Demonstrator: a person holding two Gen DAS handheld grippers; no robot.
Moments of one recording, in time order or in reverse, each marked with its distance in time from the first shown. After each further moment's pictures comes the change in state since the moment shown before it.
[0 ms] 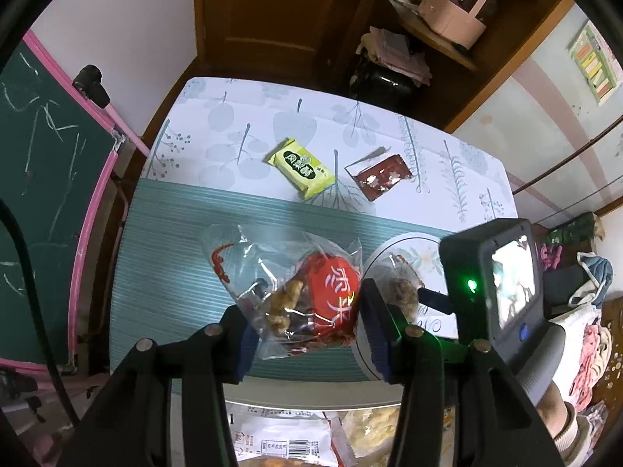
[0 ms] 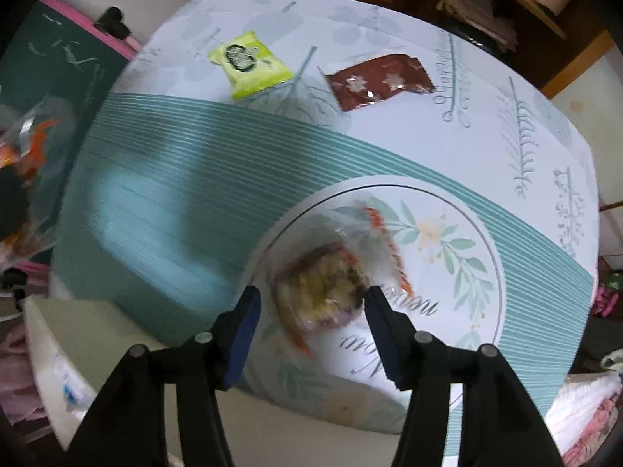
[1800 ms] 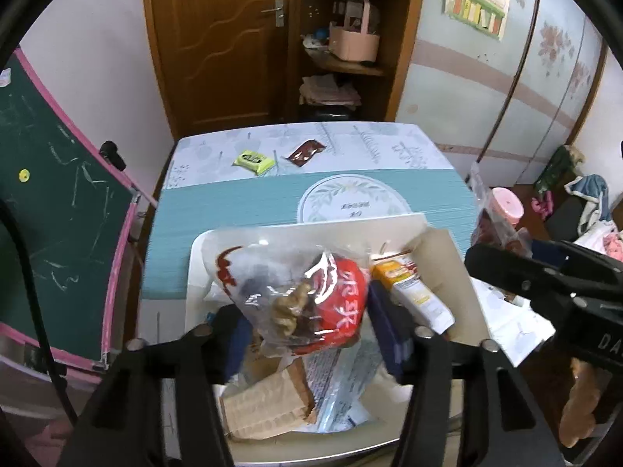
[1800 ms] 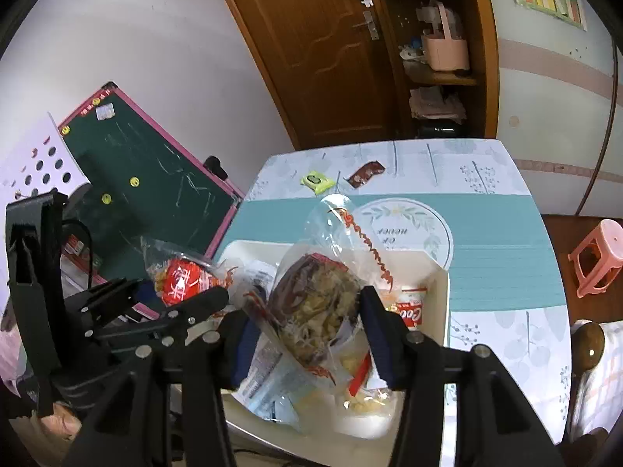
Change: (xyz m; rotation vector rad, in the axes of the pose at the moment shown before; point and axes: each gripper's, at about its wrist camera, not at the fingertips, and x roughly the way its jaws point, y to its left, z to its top) left arm -0.131 -0.053 -0.218 0.303 -0.280 0.038; right arm -0.198 -0.006 -0.256 0.192 -0.610 0.264
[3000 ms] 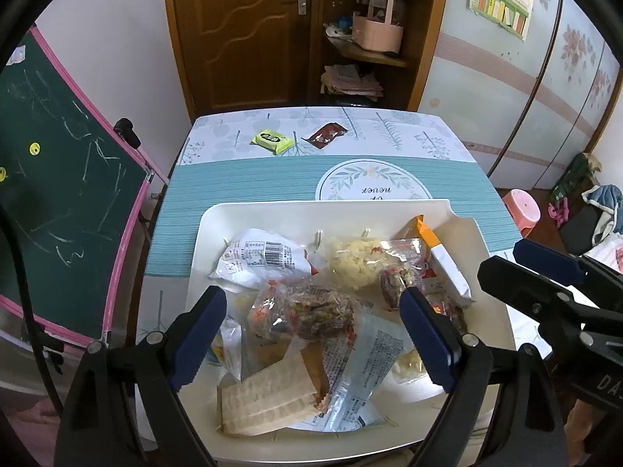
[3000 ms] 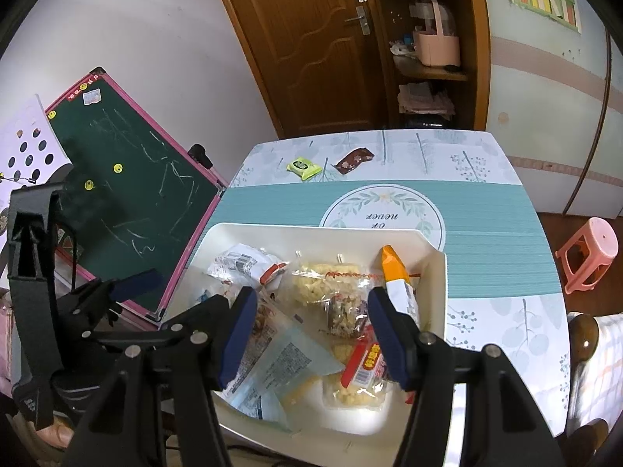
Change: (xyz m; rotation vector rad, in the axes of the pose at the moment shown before) left arm 0.022 0.006 -0.013 -0.051 0.040 0.049; right arm 0.014 0.007 -0.022 -0.012 0.000 -0.068
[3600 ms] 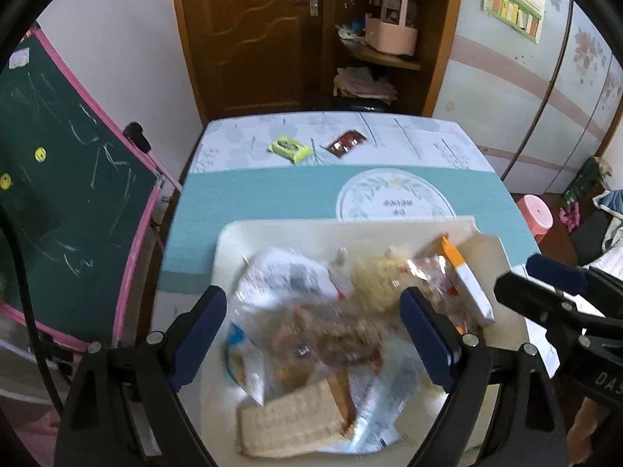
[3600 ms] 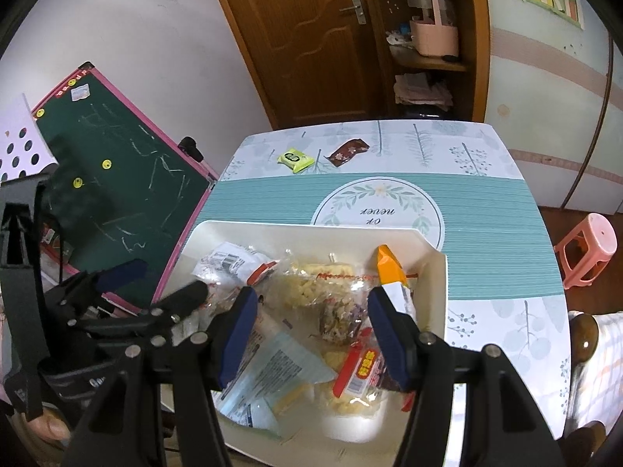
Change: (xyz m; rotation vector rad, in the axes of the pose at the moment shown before) left arm 0.010 0.017 0.026 -0.008 -0.014 0.051; right arm 0.022 -0.009 0.014 0.010 0.048 -0.017
